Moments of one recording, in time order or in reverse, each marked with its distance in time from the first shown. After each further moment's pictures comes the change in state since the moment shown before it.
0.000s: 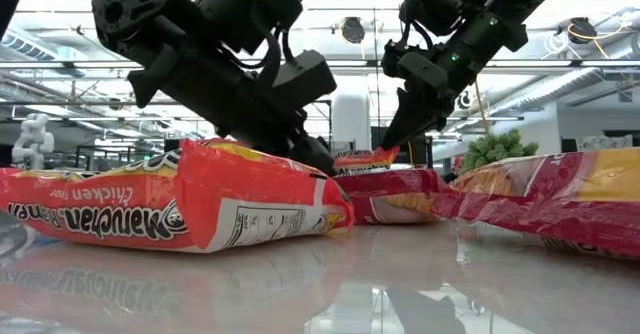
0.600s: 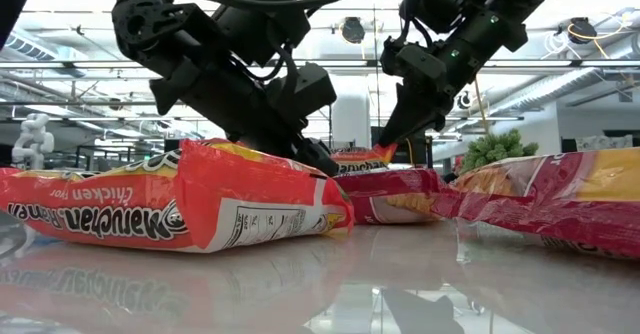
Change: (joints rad) left arm 0.066 0.000 0.000 -0.007 -0.026 -0.004; right arm 0.011 0.000 0.000 0.020 -0.041 0.034
